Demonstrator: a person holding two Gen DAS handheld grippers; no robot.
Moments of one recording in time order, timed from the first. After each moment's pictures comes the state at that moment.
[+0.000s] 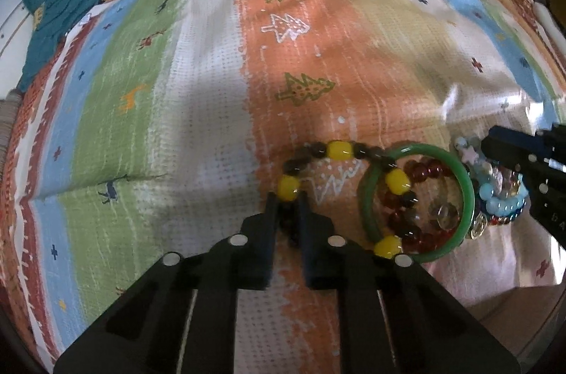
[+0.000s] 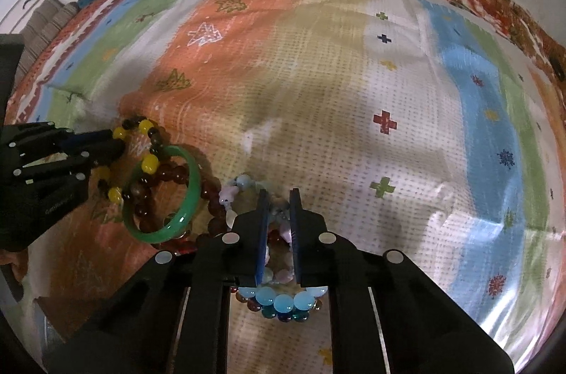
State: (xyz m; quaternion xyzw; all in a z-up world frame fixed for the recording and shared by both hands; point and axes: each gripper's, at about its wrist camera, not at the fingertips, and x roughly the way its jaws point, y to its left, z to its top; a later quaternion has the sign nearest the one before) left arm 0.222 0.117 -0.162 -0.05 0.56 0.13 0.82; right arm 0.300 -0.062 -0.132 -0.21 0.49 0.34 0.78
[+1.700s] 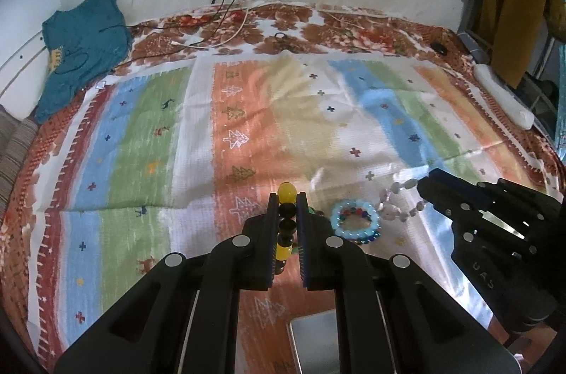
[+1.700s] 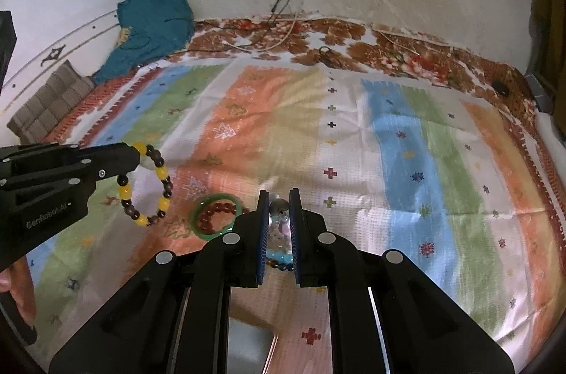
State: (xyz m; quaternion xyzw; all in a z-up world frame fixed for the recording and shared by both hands) left arm 0.153 0.049 -0.017 -0.09 0.40 0.09 0.91; right arm 0.219 -0.127 -0.013 -0.13 0.35 0.32 0.87
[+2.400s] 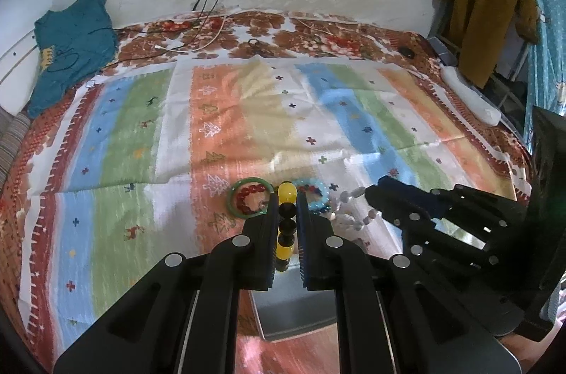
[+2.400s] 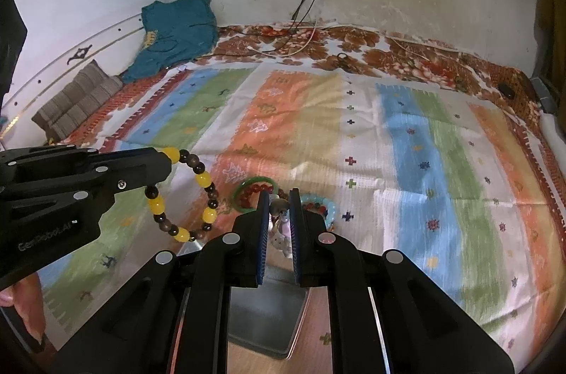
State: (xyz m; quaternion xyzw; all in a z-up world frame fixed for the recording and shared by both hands) left arm 0.096 0.010 0.012 -0.11 0.39 0.05 0.91; right arm 0.164 -0.146 0.006 -0.12 0.35 0.35 0.86
